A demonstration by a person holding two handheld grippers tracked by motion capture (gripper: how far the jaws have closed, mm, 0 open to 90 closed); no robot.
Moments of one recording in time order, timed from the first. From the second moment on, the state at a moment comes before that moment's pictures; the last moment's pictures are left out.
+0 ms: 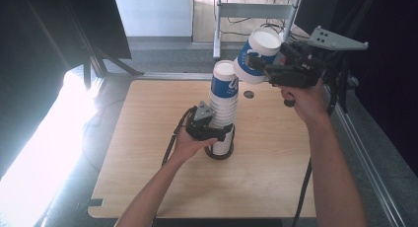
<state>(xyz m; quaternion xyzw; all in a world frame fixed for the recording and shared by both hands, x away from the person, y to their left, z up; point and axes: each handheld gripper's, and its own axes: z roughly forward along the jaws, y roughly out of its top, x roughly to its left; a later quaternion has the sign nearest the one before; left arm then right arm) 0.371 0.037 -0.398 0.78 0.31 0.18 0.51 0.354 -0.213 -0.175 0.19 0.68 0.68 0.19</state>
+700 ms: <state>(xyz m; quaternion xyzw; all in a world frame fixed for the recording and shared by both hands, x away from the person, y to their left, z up) 0.371 0.036 -0.397 0.78 0.32 0.18 0.51 0.332 -0.248 -0.238 0.20 0.69 0.67 0.18</state>
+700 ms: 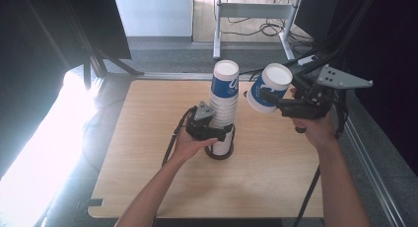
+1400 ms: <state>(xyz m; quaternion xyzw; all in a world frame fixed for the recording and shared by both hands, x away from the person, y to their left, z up) 0.355 0.068 -0.387 0.76 0.34 0.16 0.54 0.313 -0.236 -0.311 0.20 0.71 0.66 0.15</state>
